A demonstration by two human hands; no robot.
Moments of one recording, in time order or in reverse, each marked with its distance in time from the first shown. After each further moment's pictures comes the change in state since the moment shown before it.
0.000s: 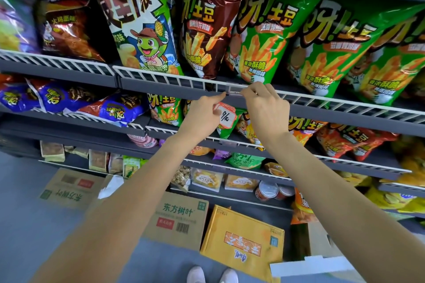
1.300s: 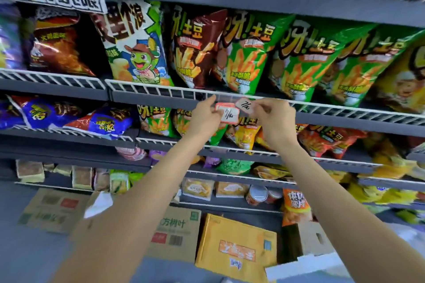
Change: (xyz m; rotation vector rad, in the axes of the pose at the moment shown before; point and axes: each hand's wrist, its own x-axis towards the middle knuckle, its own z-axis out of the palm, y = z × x) left_hand 0.007 0.019 0.012 -0.628 -0.019 -0.171; right_hand -0.015 0.017 -0.045 0.732 -0.126 0.589
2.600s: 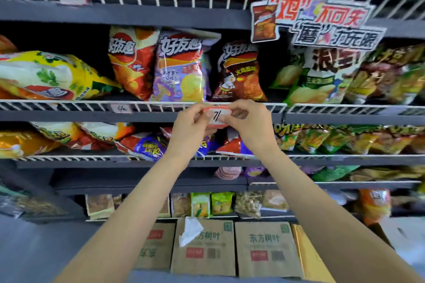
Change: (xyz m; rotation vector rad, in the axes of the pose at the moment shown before) left_hand -0.007 -0.059 -0.516 -0.124 -0.073 0.247; right_hand -0.075 -0.365 0.378 0.100 -0.002 -0.090
